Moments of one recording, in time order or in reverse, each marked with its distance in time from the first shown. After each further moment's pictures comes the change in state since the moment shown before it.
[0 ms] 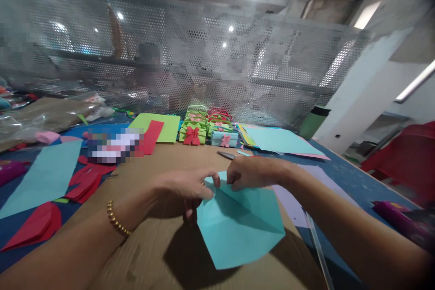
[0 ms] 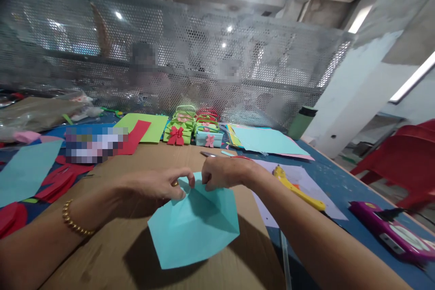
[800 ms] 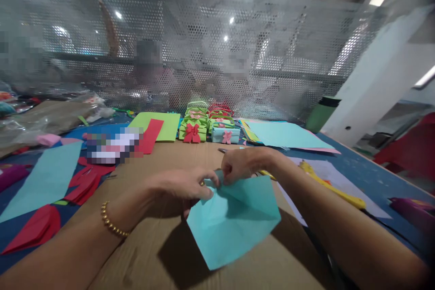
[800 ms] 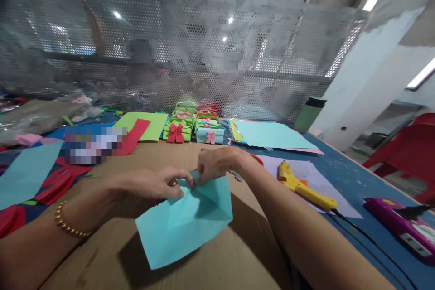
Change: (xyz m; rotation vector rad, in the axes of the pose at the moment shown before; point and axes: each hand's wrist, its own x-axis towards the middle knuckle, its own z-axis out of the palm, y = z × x) left_hand -0.009 -0.006 0.011 -0.241 0.039 -0.076; right_hand 0.031 0.010 -0.006 0.098 -0.135 0.078
